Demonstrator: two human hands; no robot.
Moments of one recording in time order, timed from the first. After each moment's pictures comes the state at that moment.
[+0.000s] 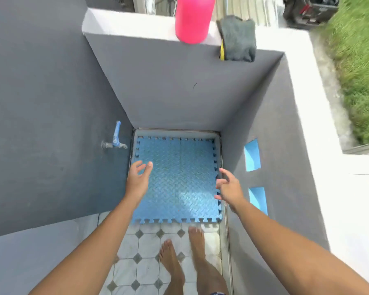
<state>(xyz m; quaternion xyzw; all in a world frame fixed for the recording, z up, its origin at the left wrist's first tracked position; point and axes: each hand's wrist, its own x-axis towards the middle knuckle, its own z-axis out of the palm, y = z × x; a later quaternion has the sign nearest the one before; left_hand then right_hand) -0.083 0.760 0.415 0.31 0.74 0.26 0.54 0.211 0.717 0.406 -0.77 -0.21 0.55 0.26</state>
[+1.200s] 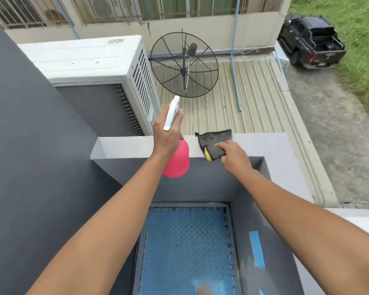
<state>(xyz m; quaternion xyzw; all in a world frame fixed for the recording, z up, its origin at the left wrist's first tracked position) 0.093 1.119 0.702 0.56 0.54 0.52 0.35 0.306 1.097 0.589 -0.68 -0.69 0.20 0.17</state>
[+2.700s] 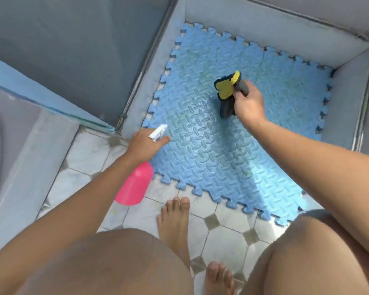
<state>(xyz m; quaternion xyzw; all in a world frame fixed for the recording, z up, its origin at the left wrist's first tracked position) -0.171 0.660 -0.139 0.46 0.79 0.13 0.39 0.085 0.818 -0.113 -0.67 -0.54 0.43 0.28</state>
